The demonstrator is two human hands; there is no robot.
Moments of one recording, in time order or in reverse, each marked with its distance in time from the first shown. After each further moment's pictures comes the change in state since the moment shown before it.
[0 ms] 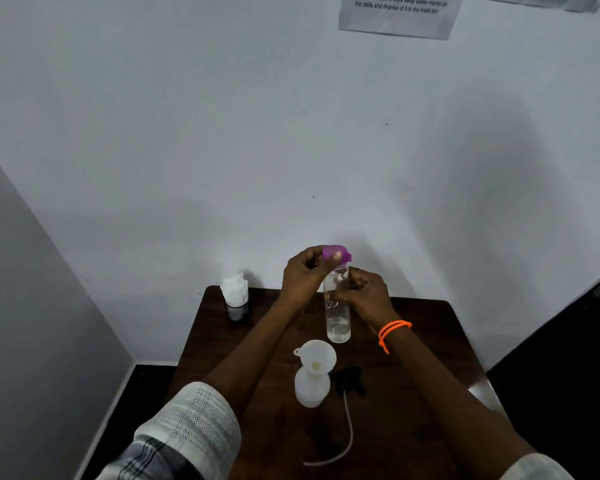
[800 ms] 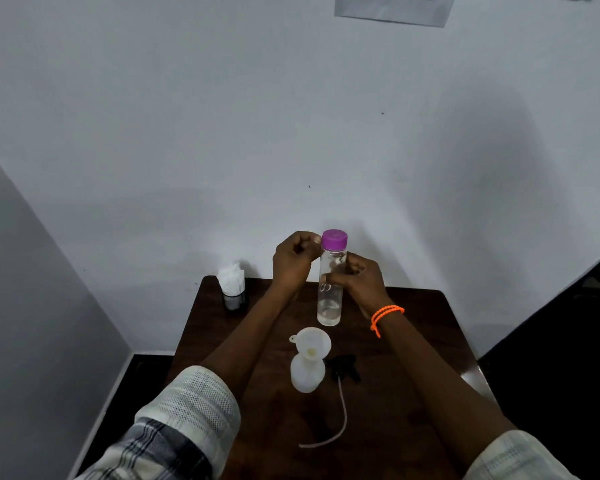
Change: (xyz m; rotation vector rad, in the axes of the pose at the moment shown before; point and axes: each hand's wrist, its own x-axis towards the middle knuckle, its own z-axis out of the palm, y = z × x) left_hand 0.004 -0.005 -0.007 0.035 0.133 0.005; right_hand -0.001 -0.004 0.002 0.069 0.039 0.027
